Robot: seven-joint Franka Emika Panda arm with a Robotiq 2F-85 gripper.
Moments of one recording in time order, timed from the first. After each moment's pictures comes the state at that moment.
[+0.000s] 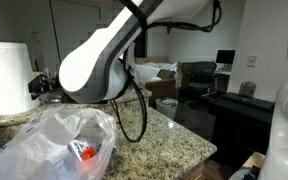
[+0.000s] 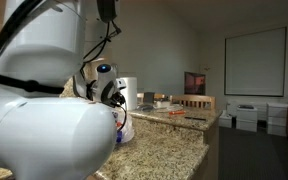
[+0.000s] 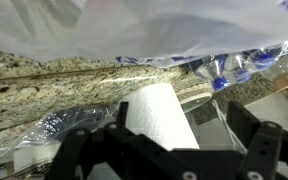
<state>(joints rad) 0.37 0.16 0.39 -2.33 0.30 3.46 0.16</state>
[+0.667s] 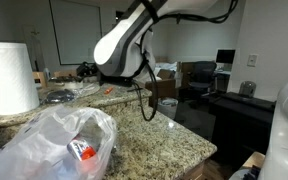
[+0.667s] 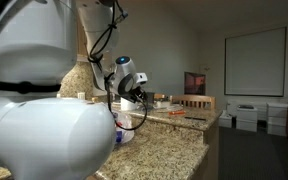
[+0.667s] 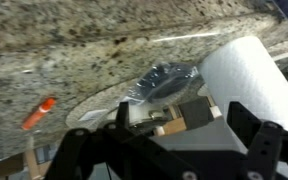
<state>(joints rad) 0.34 0.04 0.19 -2.38 0.36 3.34 0.13</state>
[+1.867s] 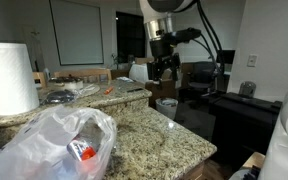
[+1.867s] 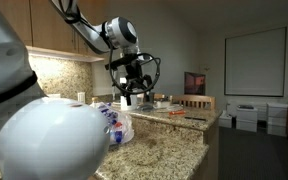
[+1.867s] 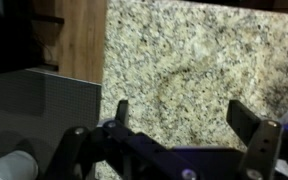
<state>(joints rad) 0.12 -0.55 0.20 -2.43 -0.12 1.75 0.23</state>
